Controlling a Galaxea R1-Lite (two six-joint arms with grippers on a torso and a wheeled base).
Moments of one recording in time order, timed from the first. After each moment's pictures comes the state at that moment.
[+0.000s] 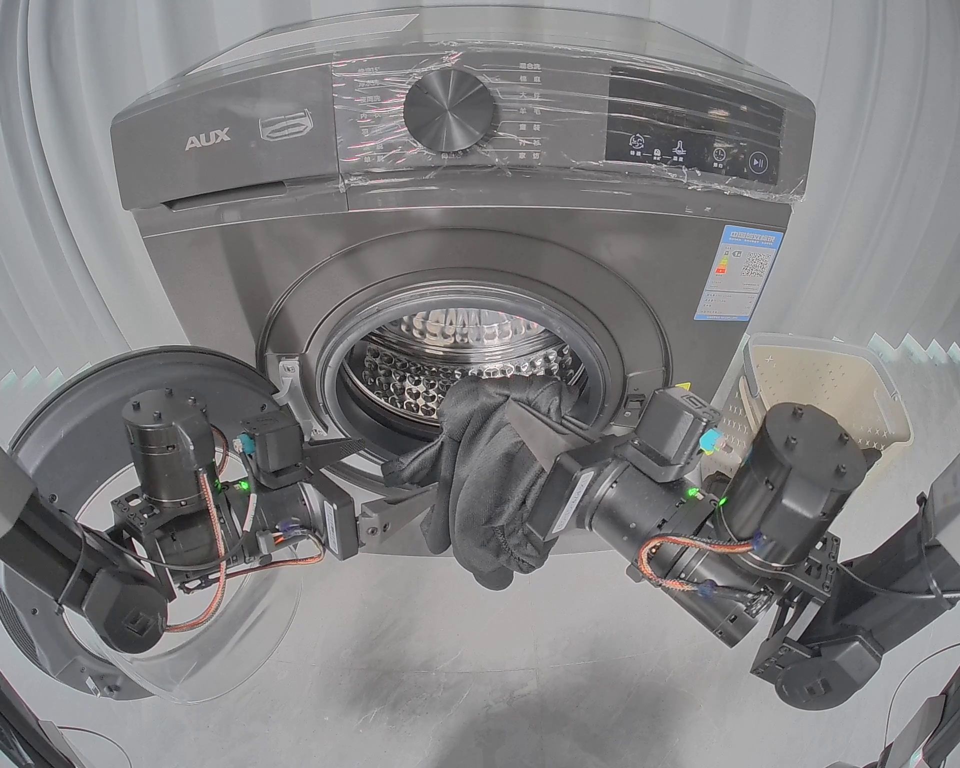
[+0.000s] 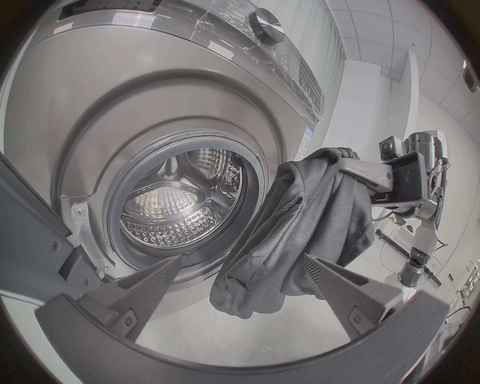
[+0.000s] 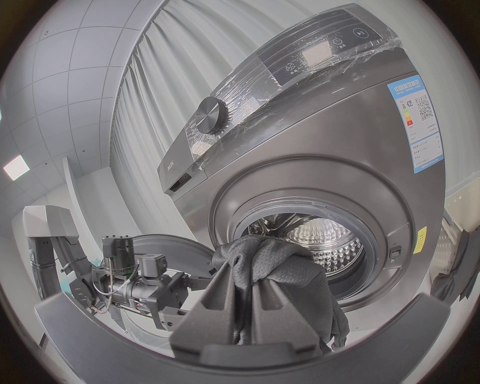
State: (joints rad) left arm -0.42 1.76 -0.54 -1.04 -0.35 0.00; right arm 0.89 1.87 -0.69 -1.34 -0.23 0.26
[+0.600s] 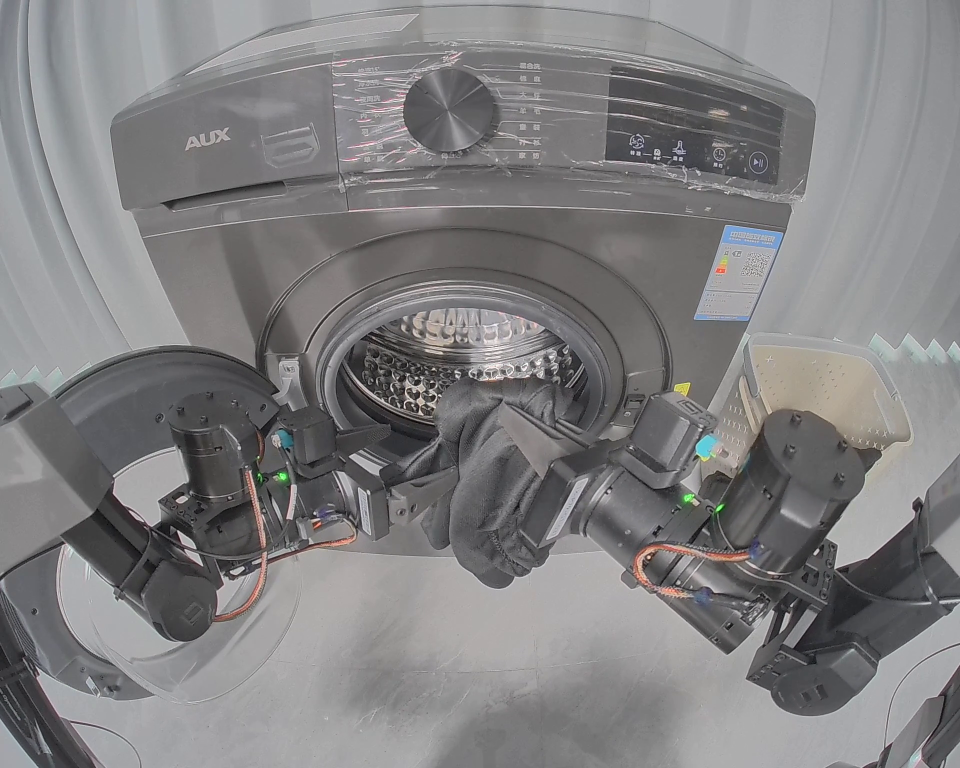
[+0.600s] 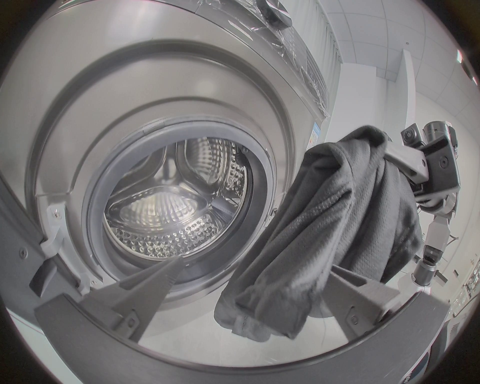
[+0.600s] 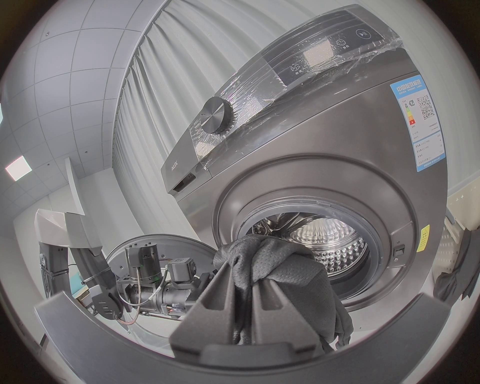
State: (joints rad) left arm -0.42 1.93 -0.62 -1.20 -0.36 0.01; right arm 0.91 1.87 -0.69 -1.36 -0.23 0.26
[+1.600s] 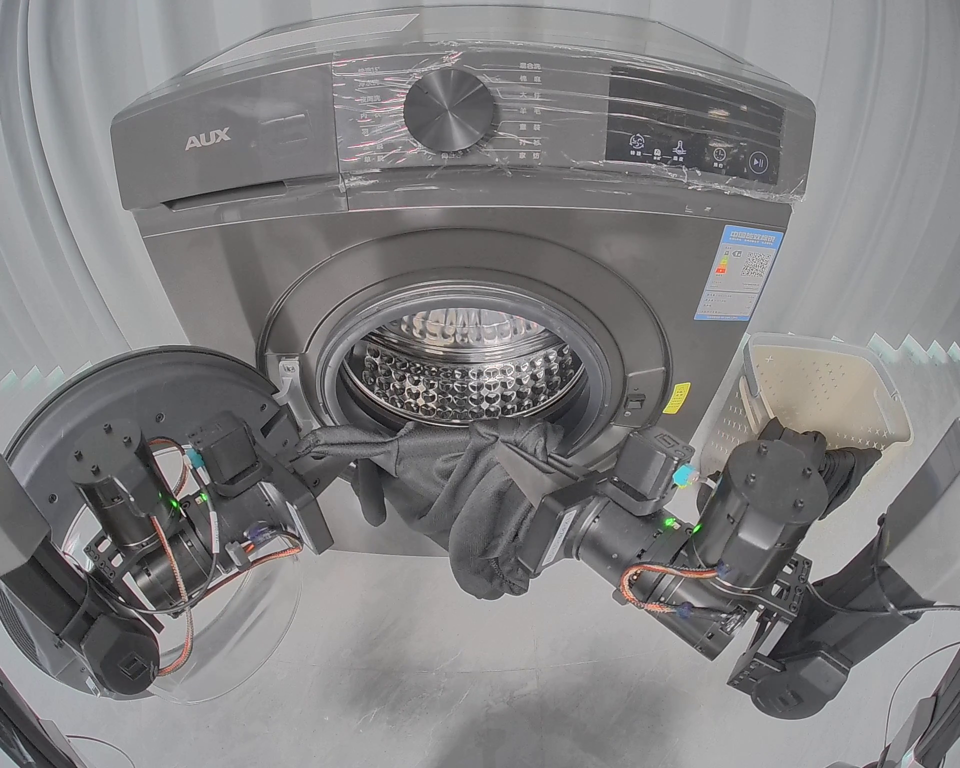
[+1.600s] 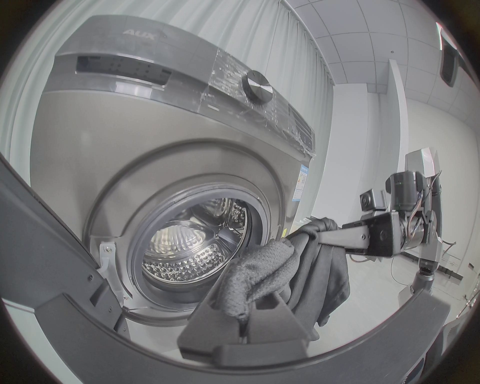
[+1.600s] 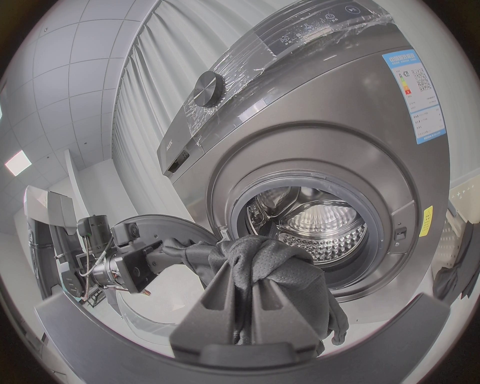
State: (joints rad) left arm -0.40 1.78 -0.36 -1.52 -0.32 -0.03; right arm 0.88 1.95 -0.64 -1.42 -0.18 0.26
